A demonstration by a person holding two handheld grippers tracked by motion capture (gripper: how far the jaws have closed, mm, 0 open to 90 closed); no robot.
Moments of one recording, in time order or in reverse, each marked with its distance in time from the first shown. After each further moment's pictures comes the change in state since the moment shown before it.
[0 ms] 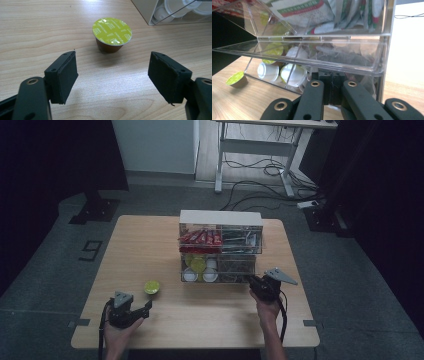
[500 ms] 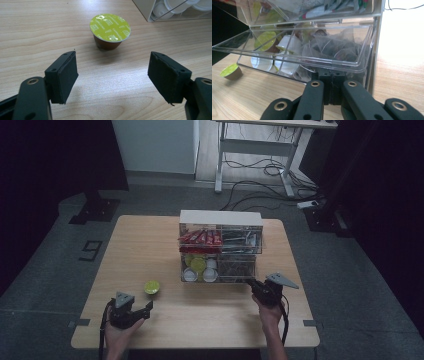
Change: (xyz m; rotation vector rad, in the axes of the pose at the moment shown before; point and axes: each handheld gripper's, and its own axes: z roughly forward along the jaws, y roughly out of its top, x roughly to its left) left arm -0.001 -0.002 0.002 0.014 -0.010 0.007; right arm -0.006 -0.013 -0.005 0.040 -0.025 0.008
